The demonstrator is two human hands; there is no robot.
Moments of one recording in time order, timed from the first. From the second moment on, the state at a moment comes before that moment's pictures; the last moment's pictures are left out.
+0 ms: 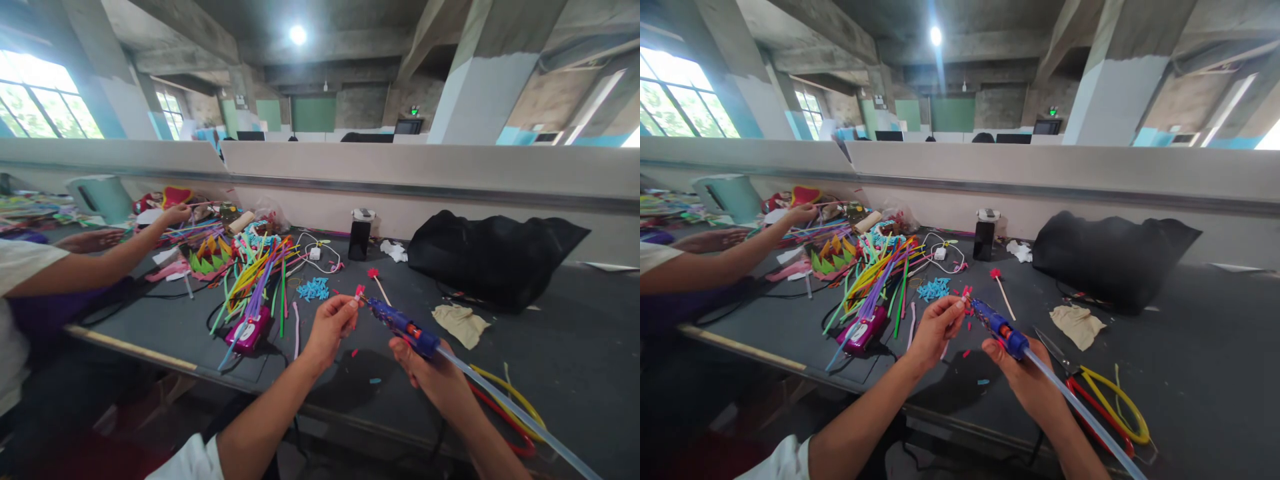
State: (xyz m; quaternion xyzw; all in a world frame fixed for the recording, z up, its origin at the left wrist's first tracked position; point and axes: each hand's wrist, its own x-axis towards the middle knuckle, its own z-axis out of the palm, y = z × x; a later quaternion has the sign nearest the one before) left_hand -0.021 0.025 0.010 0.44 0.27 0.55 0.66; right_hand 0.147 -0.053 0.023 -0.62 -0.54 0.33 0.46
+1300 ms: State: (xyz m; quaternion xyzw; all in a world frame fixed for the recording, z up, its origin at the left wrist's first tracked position) left_hand -0.037 0.040 0.014 0.42 0.35 0.54 0.64; right_hand 0.194 -0.020 -0.011 -0.62 -0.75 -0.06 0.22
